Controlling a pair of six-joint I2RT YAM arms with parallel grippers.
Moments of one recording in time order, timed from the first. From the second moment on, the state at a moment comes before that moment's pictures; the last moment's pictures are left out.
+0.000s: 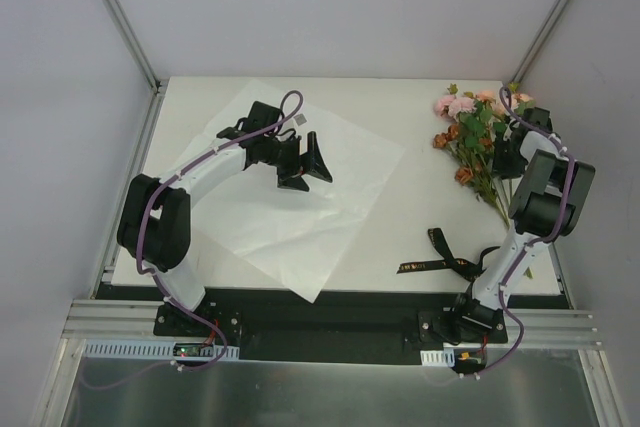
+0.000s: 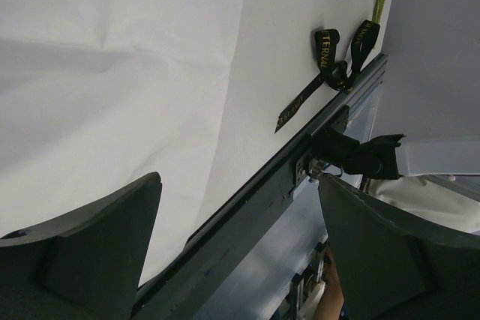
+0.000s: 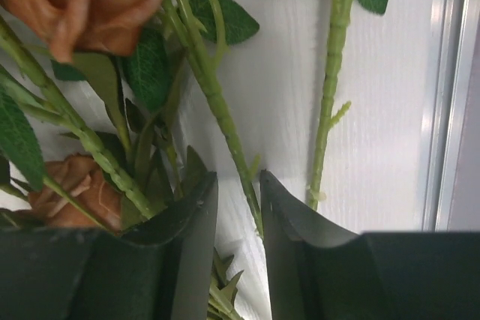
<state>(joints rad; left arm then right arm) -0.42 1.70 1.25 -0.49 0.73 -0.61 -0.36 2.02 1.43 -0.55 -0.04 -0.18</state>
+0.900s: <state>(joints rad) -0.42 1.67 1.25 -0.49 0.75 -0.63 -0.36 1.87 1.48 -0.59 0.08 -0.26</state>
